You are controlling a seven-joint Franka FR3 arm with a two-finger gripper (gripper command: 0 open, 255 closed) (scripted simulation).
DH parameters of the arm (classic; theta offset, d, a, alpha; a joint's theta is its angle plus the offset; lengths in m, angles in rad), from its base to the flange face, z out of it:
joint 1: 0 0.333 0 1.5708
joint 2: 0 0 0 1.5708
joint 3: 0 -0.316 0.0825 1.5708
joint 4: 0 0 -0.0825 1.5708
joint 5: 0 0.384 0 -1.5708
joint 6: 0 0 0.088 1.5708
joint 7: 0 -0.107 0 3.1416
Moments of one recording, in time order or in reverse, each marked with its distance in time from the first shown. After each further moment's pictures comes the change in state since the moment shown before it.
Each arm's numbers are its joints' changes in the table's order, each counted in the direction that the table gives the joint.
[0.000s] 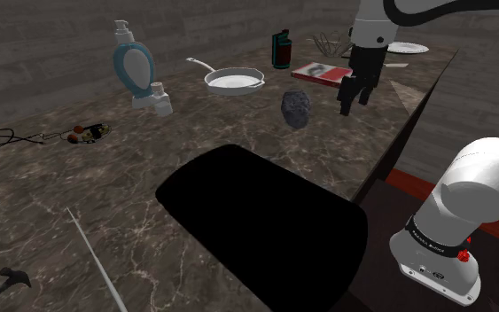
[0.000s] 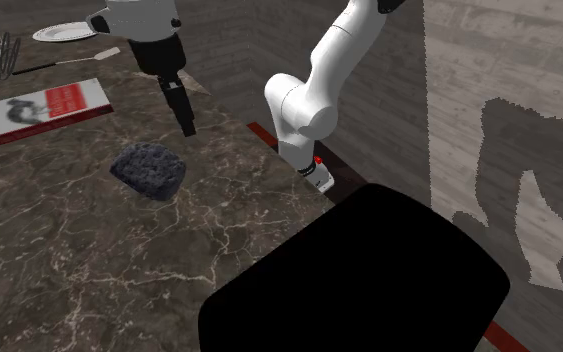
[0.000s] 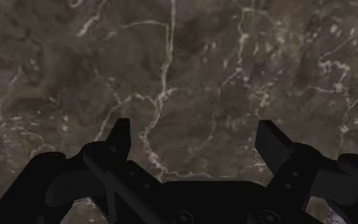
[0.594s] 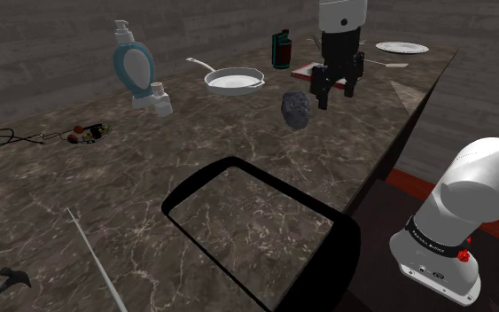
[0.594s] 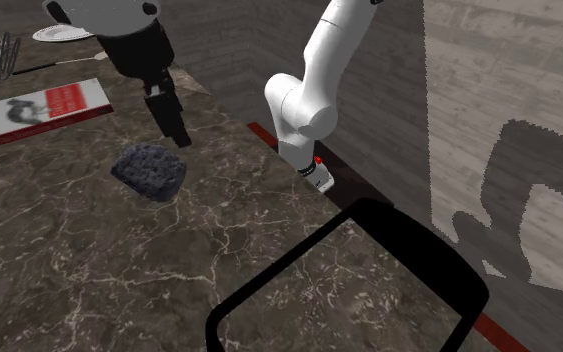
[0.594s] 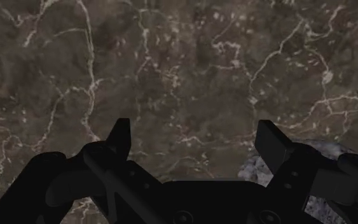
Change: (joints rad) arm -0.006 -0.207 -0.178 -0.271 0.053 0.167 -0.269
